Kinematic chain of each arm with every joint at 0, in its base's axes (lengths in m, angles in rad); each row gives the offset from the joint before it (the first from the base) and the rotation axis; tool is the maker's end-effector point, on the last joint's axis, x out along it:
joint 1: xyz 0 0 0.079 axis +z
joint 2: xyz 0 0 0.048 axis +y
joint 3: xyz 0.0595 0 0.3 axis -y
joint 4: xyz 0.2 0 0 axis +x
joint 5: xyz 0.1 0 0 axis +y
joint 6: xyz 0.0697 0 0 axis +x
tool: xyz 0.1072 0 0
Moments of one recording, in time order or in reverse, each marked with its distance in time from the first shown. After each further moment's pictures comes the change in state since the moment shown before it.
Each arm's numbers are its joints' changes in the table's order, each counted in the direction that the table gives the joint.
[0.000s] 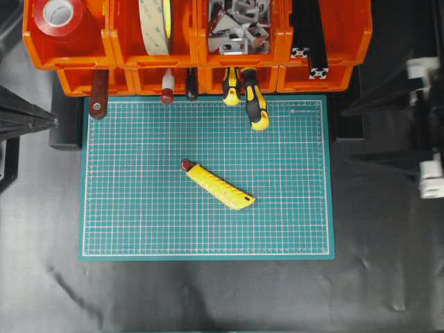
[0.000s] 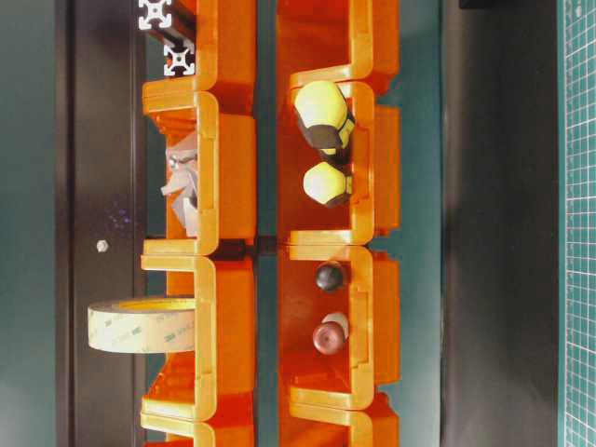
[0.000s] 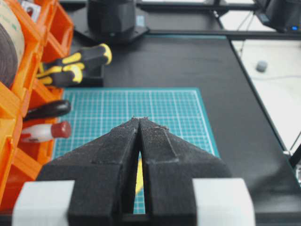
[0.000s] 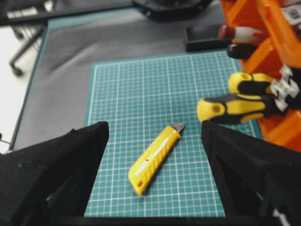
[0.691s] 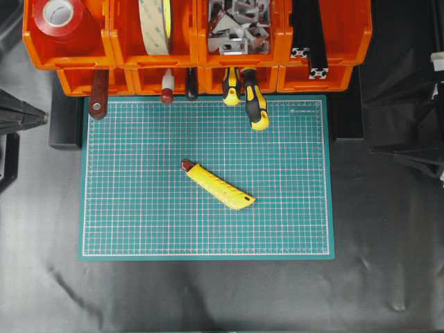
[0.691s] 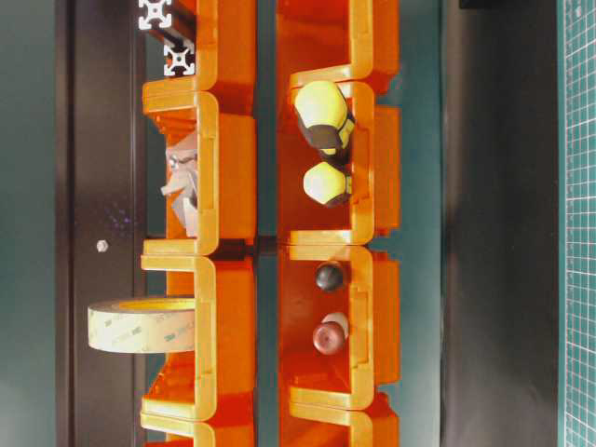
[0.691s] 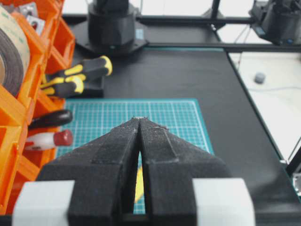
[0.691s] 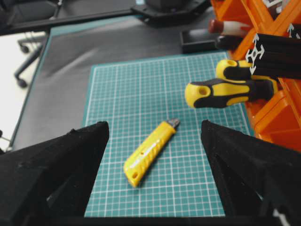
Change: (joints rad) left arm 0.000 -0.037 -0.002 0.000 0.002 0.000; right arm -0.002 -0.124 -0.083 -0.008 0.000 -0.002
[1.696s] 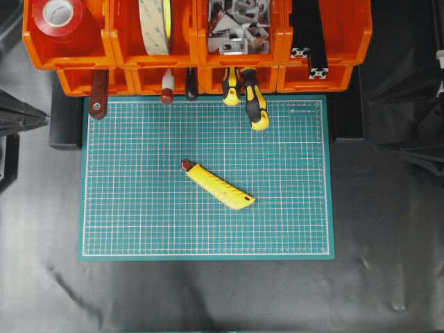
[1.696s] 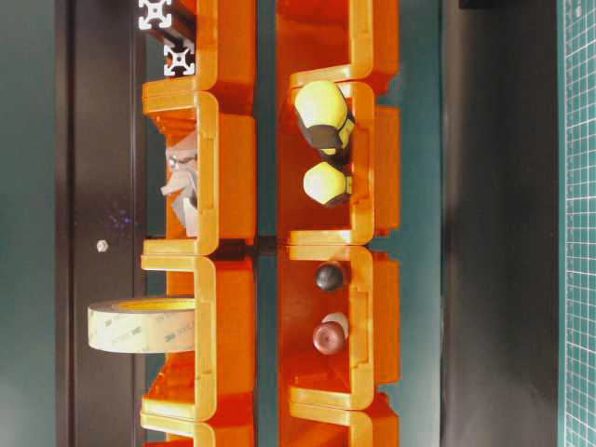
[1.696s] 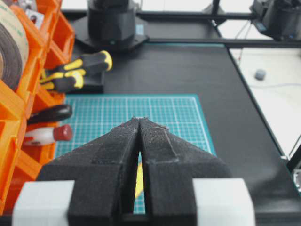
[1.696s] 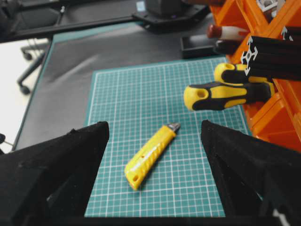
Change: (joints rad) left arm 0.000 -0.002 -0.009 0.000 0.002 0.000; right arm 0.000 -0.034 -0.011 -0.002 0.002 0.000
